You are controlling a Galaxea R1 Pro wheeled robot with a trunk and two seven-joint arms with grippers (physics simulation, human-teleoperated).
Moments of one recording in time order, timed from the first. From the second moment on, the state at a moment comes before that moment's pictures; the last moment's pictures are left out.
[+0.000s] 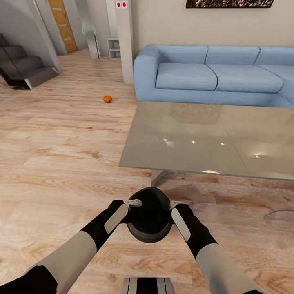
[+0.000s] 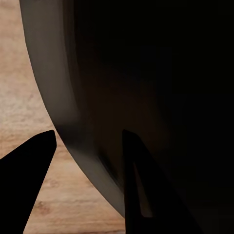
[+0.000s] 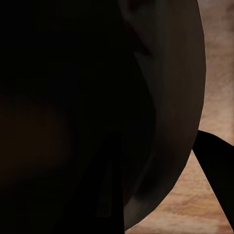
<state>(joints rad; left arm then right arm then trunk) -0.81 -0.08 -0.60 -0.70 0.95 0.72 0.50 -0.70 0.15 0.19 -0.79 -0.43 0.76 -0.34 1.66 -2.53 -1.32</state>
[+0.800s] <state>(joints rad) -0.81 -0.08 -0.64 -0.66 0.98 0.72 0.50 -0.70 0.15 0.19 -0.74 -0.44 0.73 -0.28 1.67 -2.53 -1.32</state>
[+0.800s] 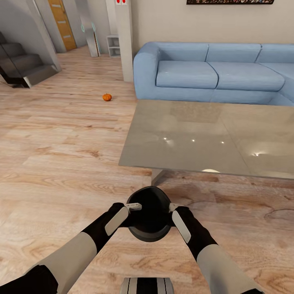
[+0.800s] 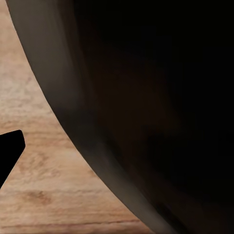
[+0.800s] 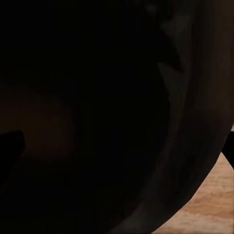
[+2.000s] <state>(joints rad) -0.81 -0.08 -0.64 -0.66 0.98 0.73 0.50 -0.70 0.15 0.19 -0.74 -0.44 0.73 -0.28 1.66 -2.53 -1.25</state>
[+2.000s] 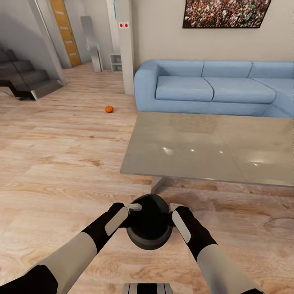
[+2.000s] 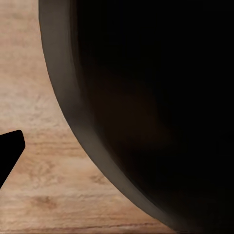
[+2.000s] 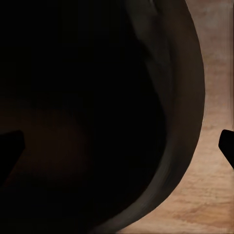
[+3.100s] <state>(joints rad) -0.81 -0.08 -0.64 -0.66 0.98 0.73 0.50 -0.70 0.15 0.19 -0.74 -0.44 0.73 -0.28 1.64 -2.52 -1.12</state>
